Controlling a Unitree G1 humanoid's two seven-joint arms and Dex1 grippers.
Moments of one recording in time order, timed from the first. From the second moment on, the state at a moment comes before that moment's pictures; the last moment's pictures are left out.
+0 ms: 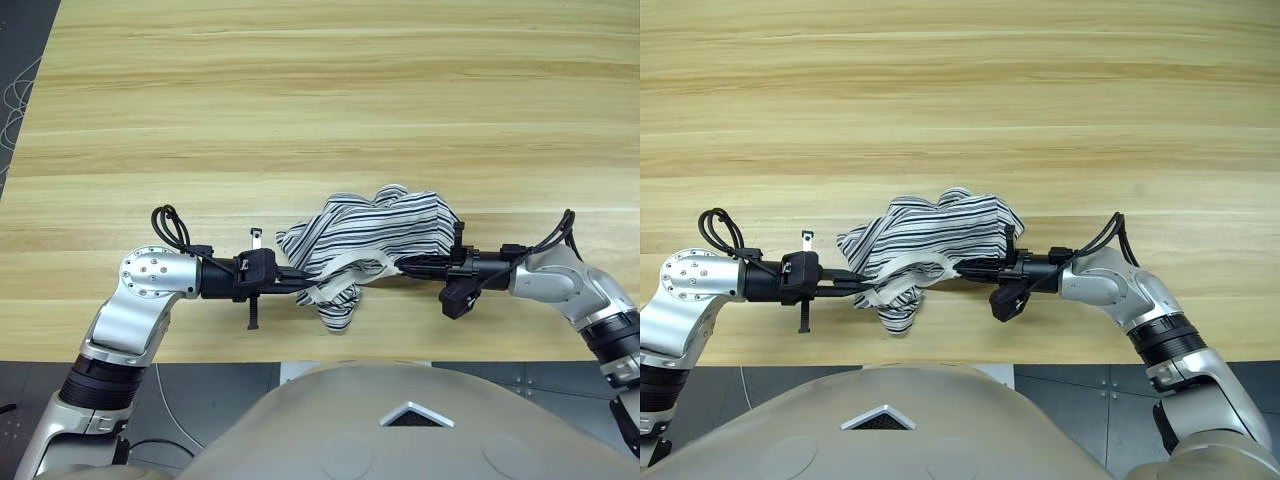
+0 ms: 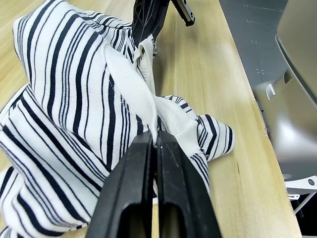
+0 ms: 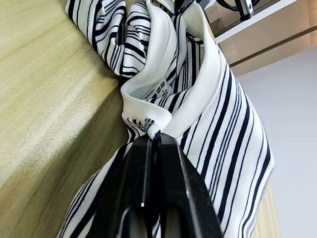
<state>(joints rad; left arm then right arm) 0.23 0.79 -0.18 -0.31 -0.29 0.11 -1.21 -0.05 -0.77 0.48 0.15 -0.37 -0.98 0.59</state>
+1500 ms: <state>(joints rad) -1.59 0.44 -0.39 1.37 0.65 -0.21 0.06 -1.49 -0.35 0.08 1.35 -0.27 -0.34 0.07</state>
